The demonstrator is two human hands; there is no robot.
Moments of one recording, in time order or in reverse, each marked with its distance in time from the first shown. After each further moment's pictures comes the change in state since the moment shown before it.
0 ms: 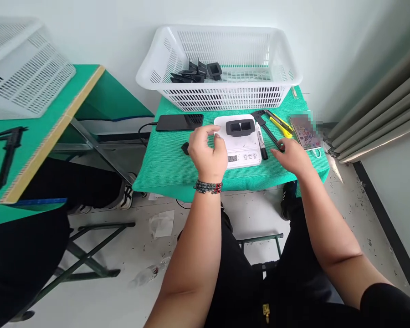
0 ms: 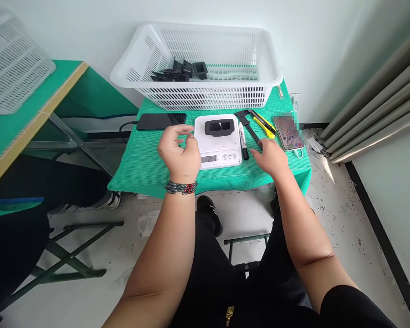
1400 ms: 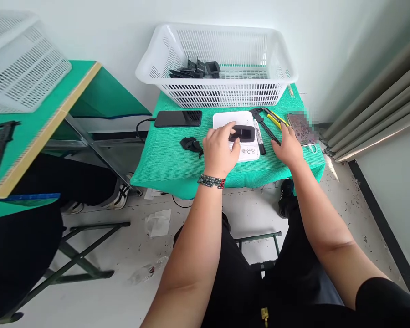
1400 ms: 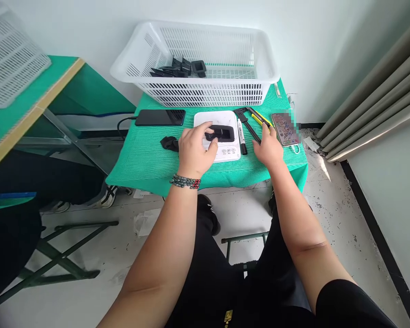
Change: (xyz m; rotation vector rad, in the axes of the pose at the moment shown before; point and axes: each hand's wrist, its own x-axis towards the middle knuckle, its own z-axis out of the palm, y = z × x) left_hand -0.010 0.020 -0.001 0.263 -0.472 0.093; right_hand 0.019 0.012 0.020 -0.015 0.133 -0.011
